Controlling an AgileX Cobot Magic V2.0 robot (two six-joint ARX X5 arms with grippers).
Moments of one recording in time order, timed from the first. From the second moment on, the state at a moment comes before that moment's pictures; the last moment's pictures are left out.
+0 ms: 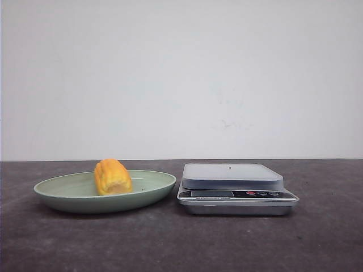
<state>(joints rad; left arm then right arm) -0.04 0.00 0.03 -0.18 -0.05 -0.11 0.14 0.15 0.82 -0.79 0.00 0.13</state>
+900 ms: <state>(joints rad) -0.04 0.00 0.03 -0.18 -0.05 -0.11 -0.03 0.00 0.05 -0.16 -0.03 -0.02</state>
